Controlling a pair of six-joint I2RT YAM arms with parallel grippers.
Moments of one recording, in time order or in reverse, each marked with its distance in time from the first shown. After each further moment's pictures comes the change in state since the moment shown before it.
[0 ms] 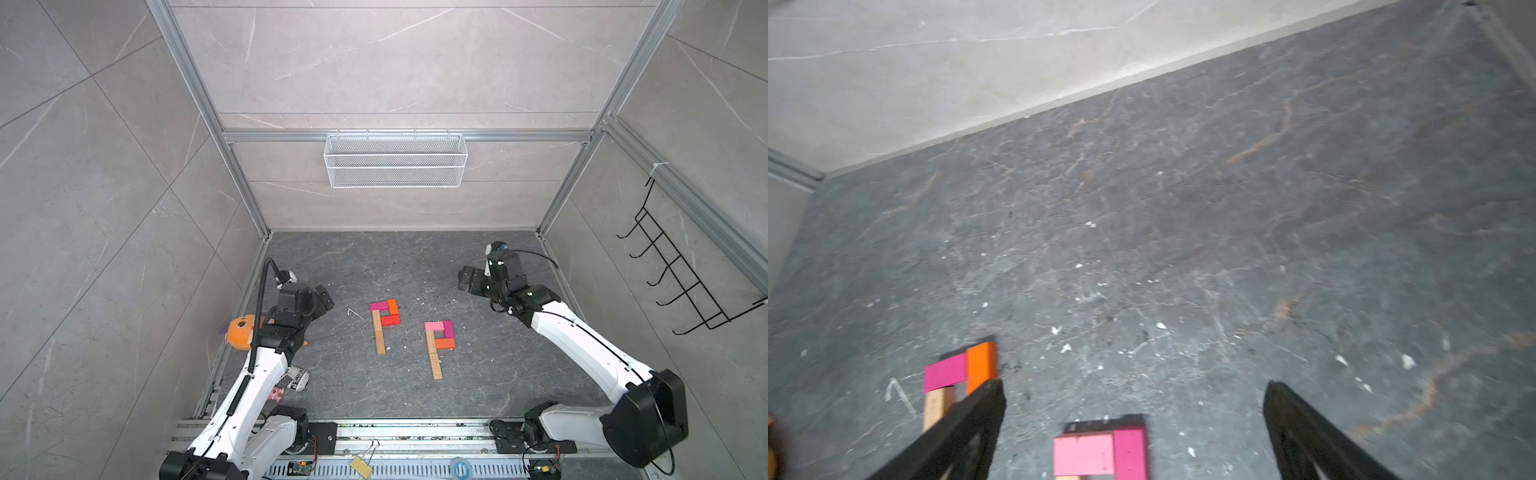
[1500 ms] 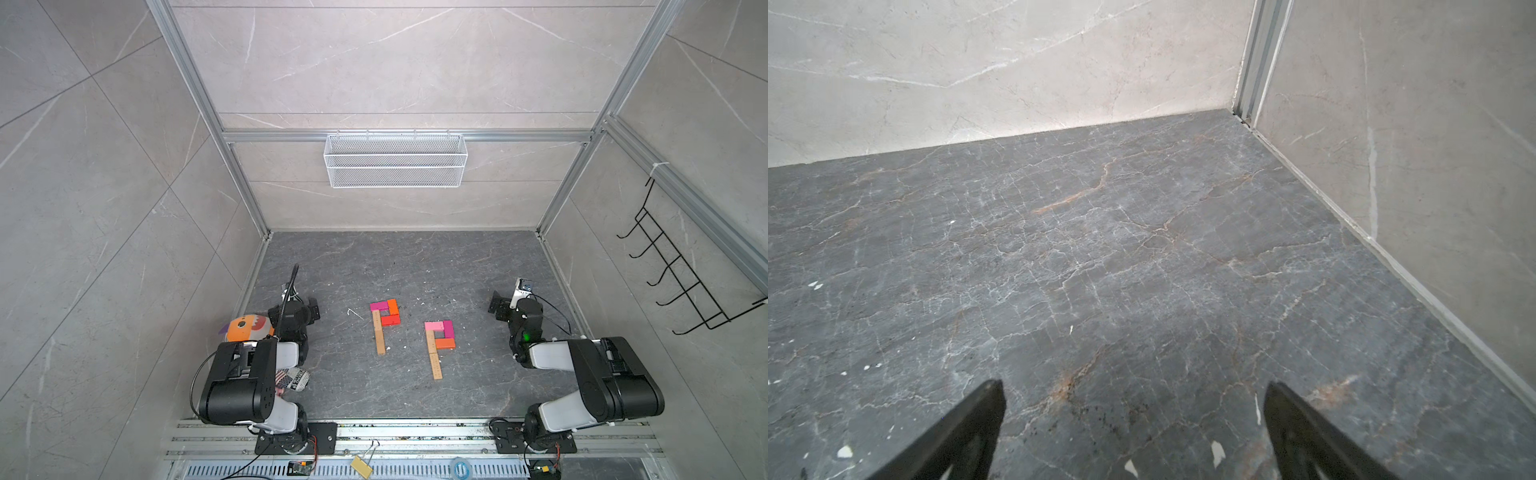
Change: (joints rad) left arm 0.193 0.523 -0.328 1.106 -0.033 0.551; right arm -0.301 0.232 -0.659 1.241 0.050 -0.369
